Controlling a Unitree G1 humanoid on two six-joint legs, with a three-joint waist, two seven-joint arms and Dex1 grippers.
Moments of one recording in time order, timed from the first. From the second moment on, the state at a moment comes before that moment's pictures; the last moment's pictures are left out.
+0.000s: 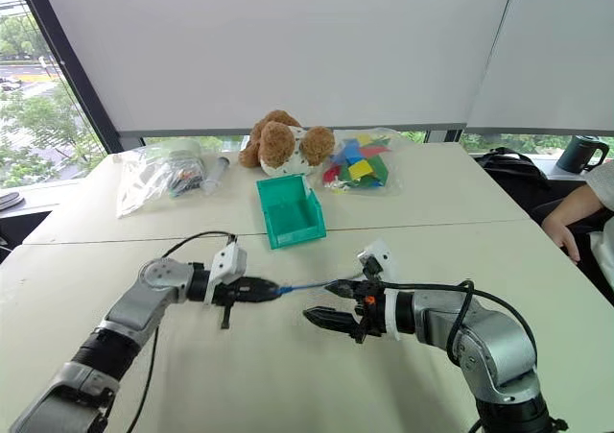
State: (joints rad) left arm -0.61 0.49 -0.18 0.29 -0.23 0.06 -1.21; right arm -0.34 -0.40 -0.15 -0.54 0.64 1.30 0.73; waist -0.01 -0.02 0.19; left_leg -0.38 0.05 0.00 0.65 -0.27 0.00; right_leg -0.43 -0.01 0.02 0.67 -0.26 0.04
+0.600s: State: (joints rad) left arm -0.62 0.46 -0.17 0.17 -0.24 0.12 -1.14; right arm -0.60 0.14 -0.53 -0.29 0.70 1.59 0.29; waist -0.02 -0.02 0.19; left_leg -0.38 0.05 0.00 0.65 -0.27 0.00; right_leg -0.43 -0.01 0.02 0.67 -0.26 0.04
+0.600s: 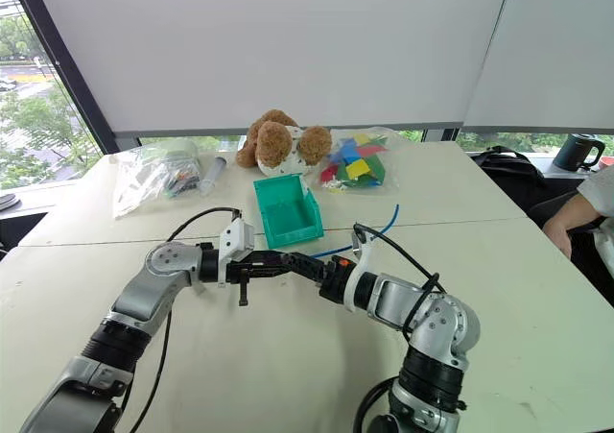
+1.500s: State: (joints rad) left arm -0.57 0.48 -0.17 0.17 -0.24 0.13 -1.14; right arm -0.61 0.14 -0.56 -0.27 0.79 1.59 0.18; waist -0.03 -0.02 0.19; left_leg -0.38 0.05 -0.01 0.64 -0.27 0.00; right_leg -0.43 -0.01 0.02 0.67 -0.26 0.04
